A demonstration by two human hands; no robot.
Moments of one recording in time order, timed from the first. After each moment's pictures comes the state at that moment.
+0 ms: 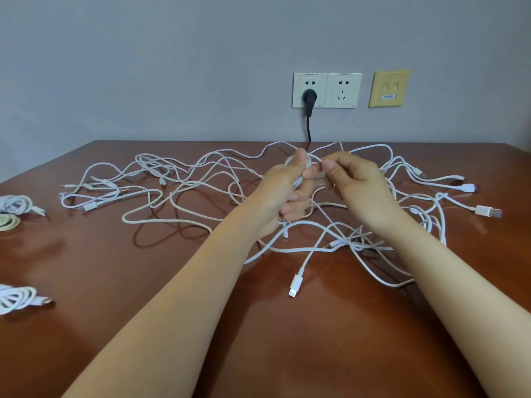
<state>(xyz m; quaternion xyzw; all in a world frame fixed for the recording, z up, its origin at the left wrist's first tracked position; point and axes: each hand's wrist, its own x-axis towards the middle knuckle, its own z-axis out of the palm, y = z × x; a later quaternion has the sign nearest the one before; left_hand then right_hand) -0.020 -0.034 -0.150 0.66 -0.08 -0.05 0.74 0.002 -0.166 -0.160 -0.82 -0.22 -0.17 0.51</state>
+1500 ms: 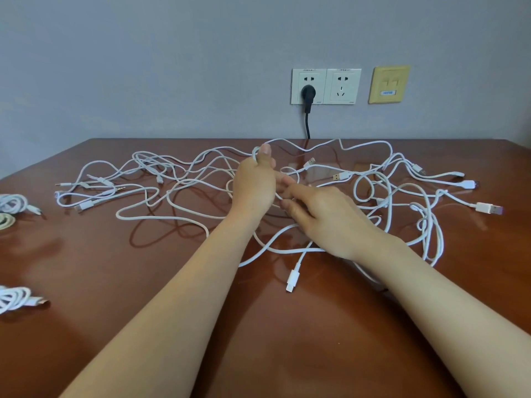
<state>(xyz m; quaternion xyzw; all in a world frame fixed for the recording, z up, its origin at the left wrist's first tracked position) 0.002 -0.021 -0.160 0.75 0.07 0.18 0.63 -0.020 -0.145 -0.174 -0.90 -0.34 -0.15 0.23</state>
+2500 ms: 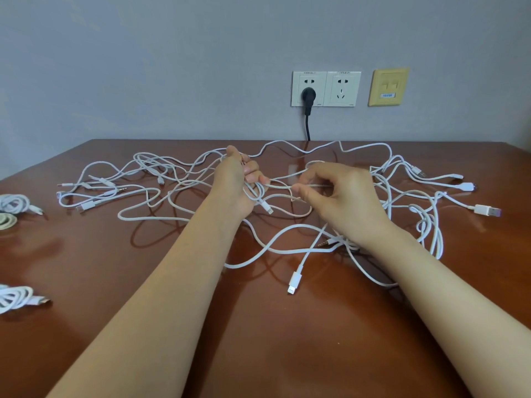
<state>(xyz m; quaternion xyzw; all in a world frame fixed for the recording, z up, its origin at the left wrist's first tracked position) 0.002 0.003 -0.147 0.40 0.09 0.05 0.91 -0.004 -0.156 -0.171 -0.83 -0.31 -0.30 0.35</state>
